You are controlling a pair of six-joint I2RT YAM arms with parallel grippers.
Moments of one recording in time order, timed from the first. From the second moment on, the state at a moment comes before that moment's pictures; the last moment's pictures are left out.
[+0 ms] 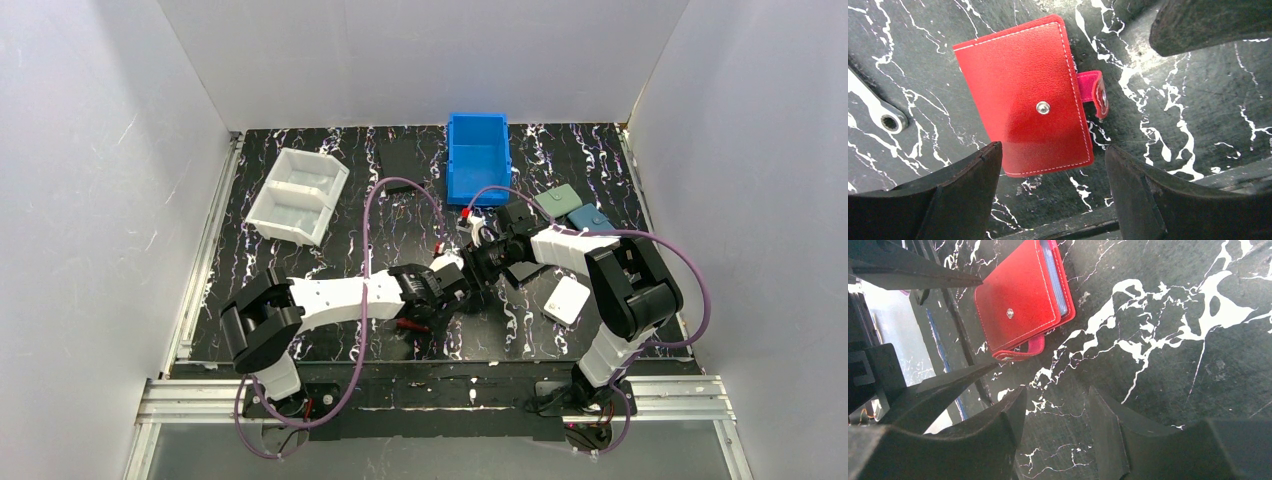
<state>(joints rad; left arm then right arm) -1.13 1.65 1.06 -0.67 -0.36 -0.53 0.48 1.71 0.89 -0.29 -0.88 -0.08</state>
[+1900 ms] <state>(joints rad) -0.93 1.28 0.71 -0.26 -0.11 -0.79 0.47 1.60 0.90 -0.30 -1.09 -0.20</state>
